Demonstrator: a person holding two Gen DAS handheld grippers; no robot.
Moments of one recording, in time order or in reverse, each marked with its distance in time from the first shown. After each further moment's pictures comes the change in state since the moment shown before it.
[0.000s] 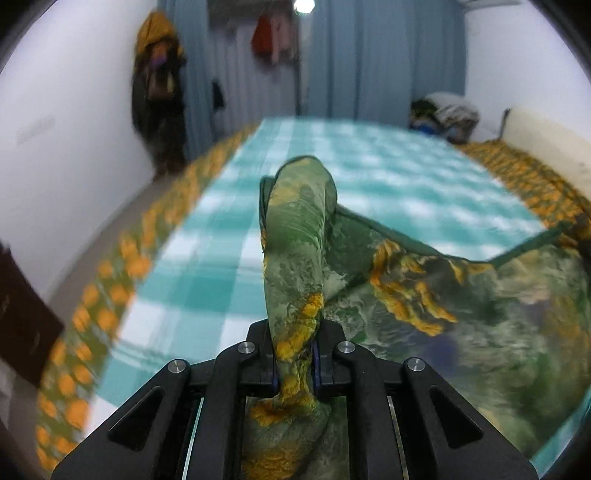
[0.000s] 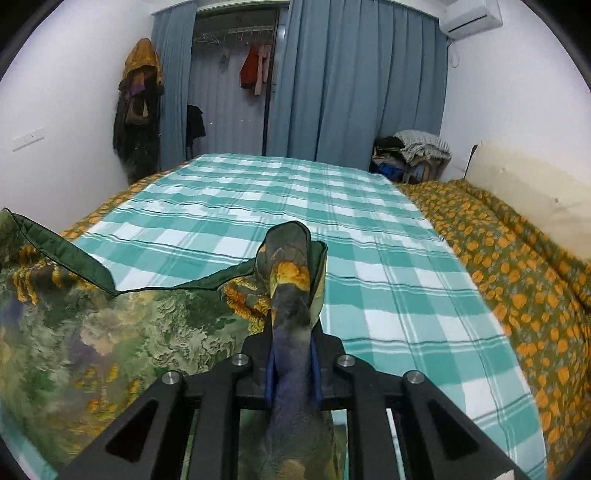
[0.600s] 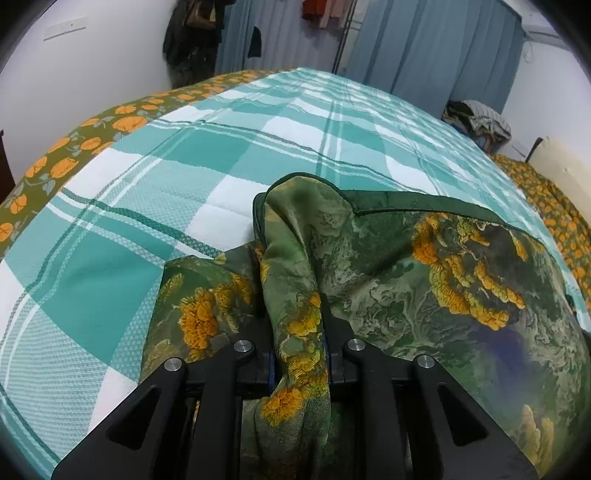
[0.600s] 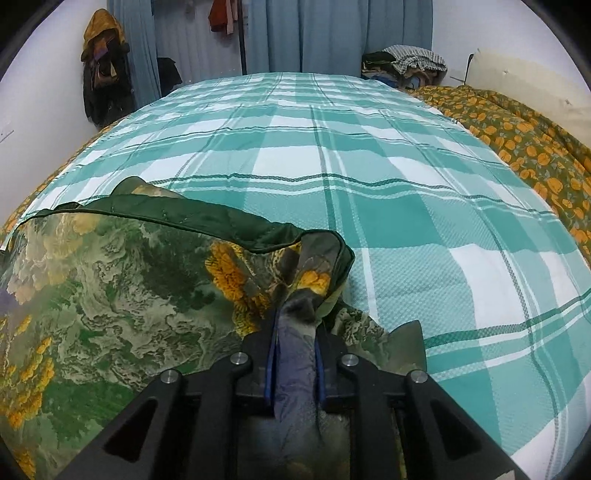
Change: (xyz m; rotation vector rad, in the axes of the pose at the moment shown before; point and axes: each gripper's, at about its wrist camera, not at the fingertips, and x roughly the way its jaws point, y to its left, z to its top) left arm 0.076 0.030 -0.098 -0.212 0.076 -0.047; right arm 0.105 -0.004 -0.130 0.117 0.236 0.034
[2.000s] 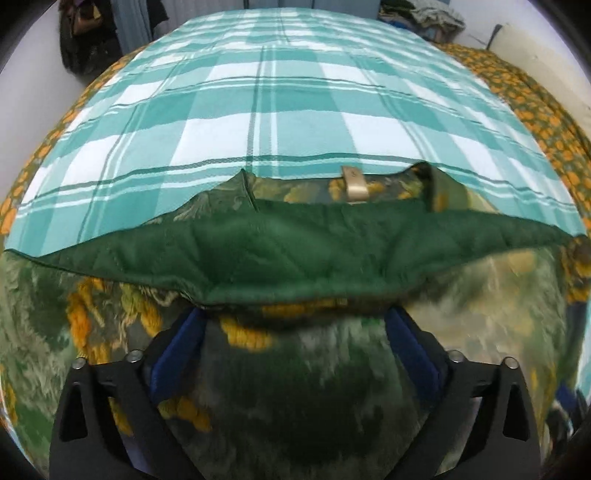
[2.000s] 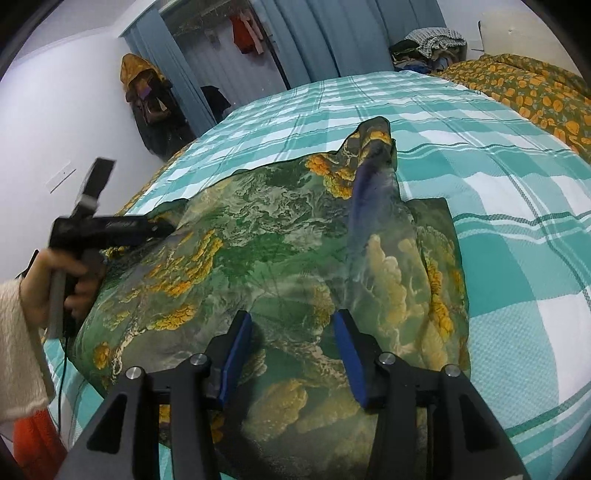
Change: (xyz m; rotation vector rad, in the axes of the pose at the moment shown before) left arm 0.062 -0.215 0.042 0.297 0.325 -0.012; right arm -0.094 -0.007 -0.077 0.112 -0.040 0.349
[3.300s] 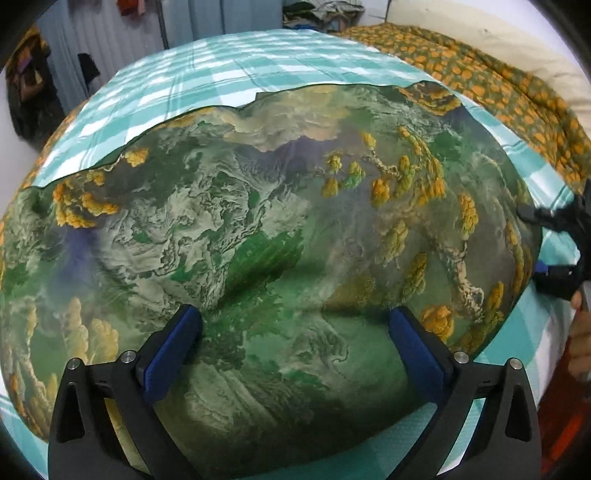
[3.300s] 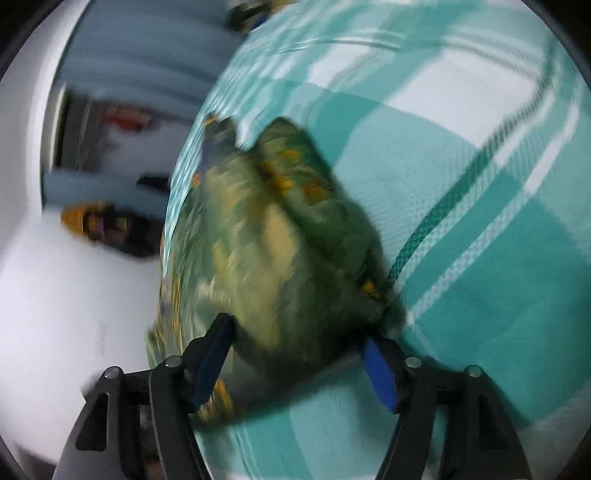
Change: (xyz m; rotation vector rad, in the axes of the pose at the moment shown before) left arm -0.087 -0.064 -0.157 0.291 -0.097 -0.130; right arm -0.029 -0.099 -0.066 0.848 0.005 0.180
